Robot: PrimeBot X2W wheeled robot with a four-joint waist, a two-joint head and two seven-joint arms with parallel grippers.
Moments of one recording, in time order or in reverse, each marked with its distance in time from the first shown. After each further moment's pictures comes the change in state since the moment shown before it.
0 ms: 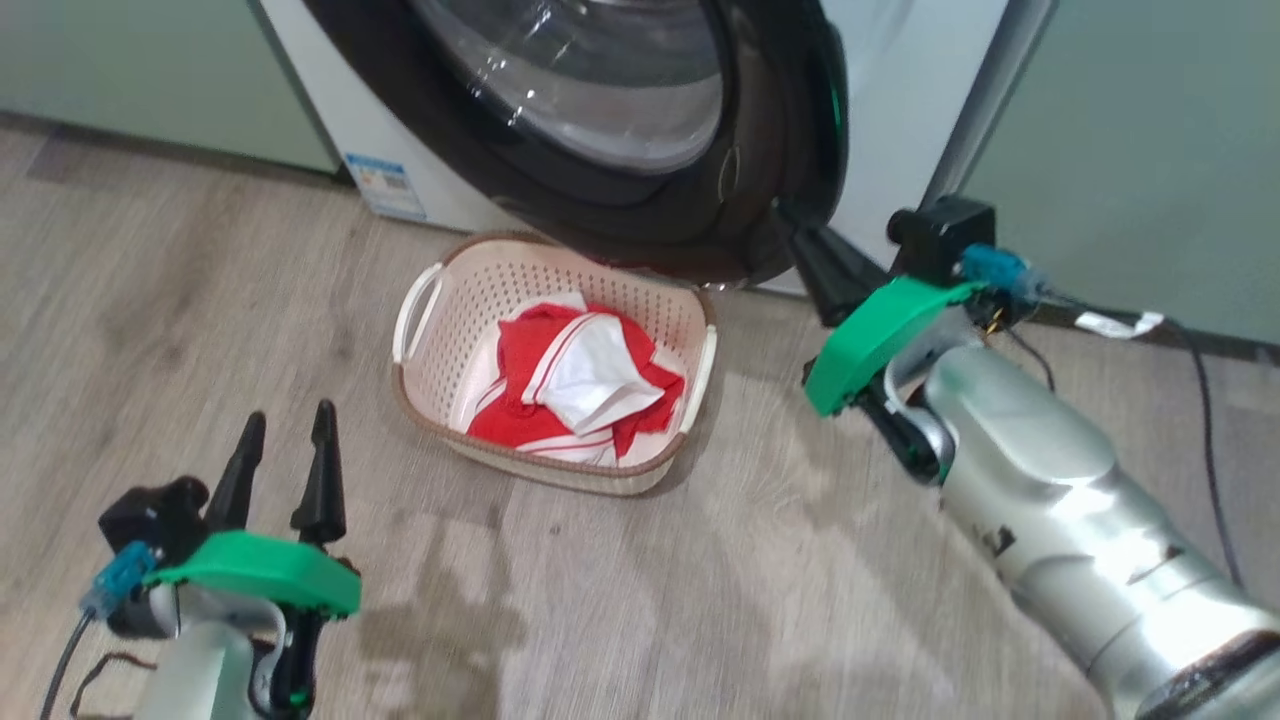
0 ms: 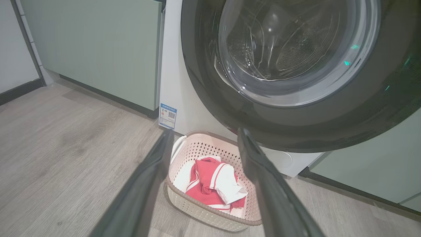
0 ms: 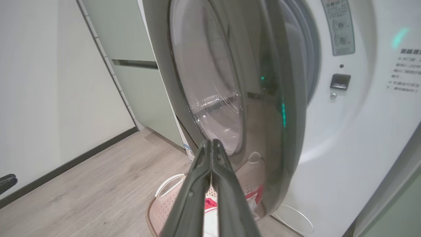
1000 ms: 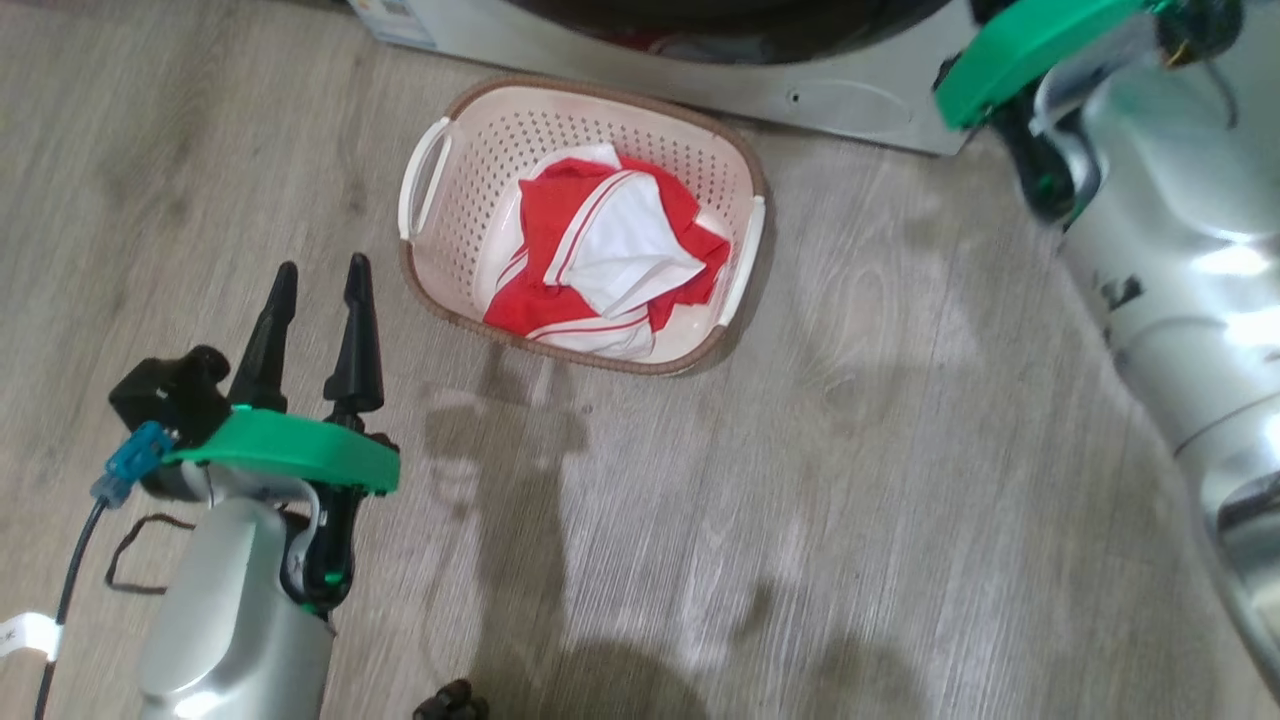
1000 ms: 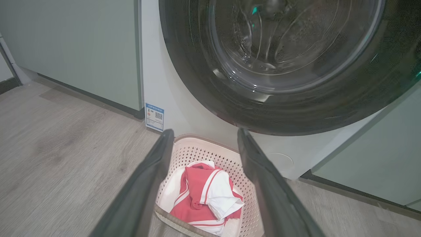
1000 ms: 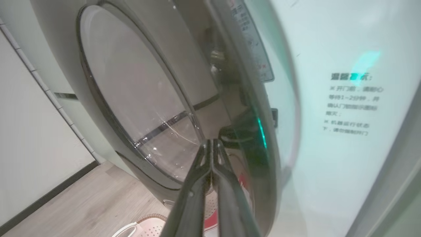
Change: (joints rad) left arm -0.179 -0.051 -0.040 -0.051 -0.019 0.000 0.000; right arm -0.387 -0.056 -0.132 0.183 0.007 0.007 0.000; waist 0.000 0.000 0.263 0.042
